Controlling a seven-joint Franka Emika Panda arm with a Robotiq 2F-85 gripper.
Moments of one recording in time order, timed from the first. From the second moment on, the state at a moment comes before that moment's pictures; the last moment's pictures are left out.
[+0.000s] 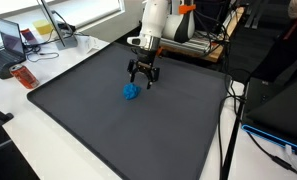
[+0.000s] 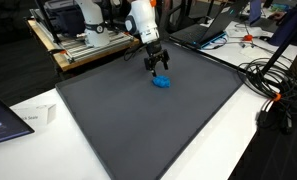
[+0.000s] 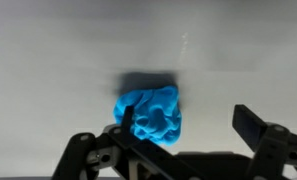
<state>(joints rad) 0.21 0.49 0.01 -2.51 0.28 3.54 -0.12</state>
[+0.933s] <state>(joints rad) 0.17 0.57 0.01 -2.52 0.20 3.69 -0.04</state>
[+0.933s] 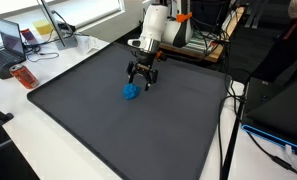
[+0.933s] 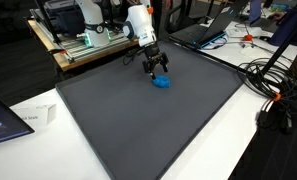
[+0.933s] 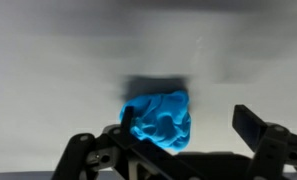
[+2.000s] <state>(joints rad) 0.17 0.48 0.01 -2.58 0.18 3.65 -0.04</state>
